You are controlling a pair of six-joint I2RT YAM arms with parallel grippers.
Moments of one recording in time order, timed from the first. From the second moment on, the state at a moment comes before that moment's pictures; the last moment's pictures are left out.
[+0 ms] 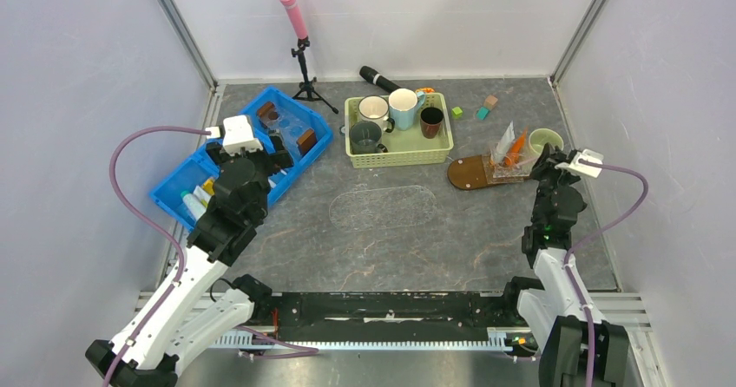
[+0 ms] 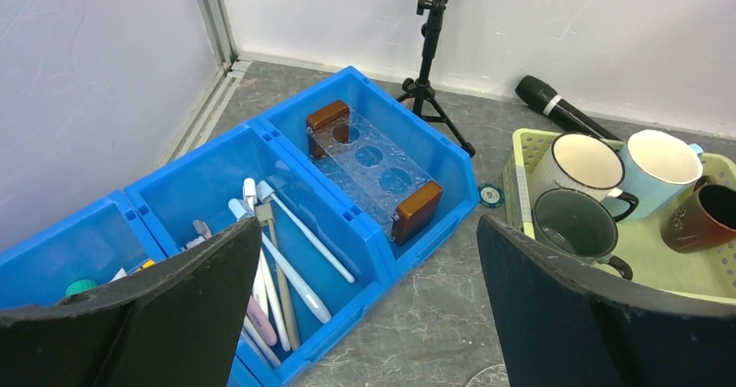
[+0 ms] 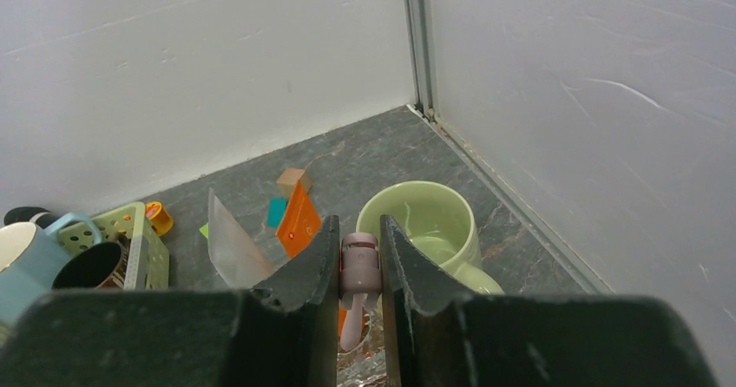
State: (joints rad) left arm -0.52 0.73 0.82 -0.15 -0.71 -0.13; right arm -0.17 0.84 0.26 0.77 0.19 0.16
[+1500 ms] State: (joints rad) left arm -0.52 0.70 0.80 -0.12 -0.71 -0.11; right arm -0.17 0.95 0.25 0.84 0.09 0.06
